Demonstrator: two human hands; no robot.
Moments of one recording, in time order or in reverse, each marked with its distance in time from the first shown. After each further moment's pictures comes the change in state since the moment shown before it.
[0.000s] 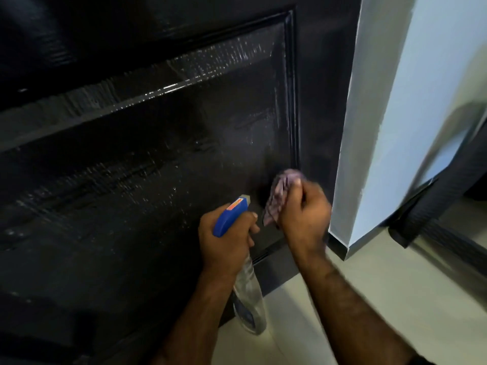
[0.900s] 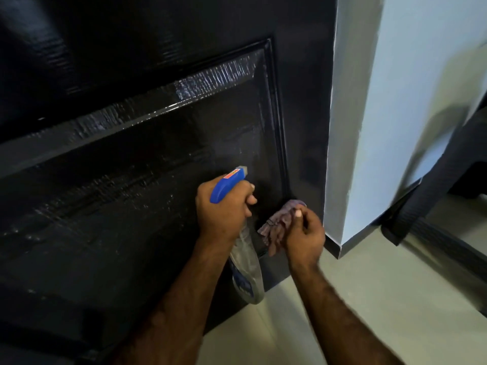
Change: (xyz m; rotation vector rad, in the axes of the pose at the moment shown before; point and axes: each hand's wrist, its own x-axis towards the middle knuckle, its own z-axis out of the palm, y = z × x) left_hand 0.026 0.049 0.022 -0.018 -0.017 0.066; right_hand -0.021 0.050 -0.014 0.141 -0.031 0.434
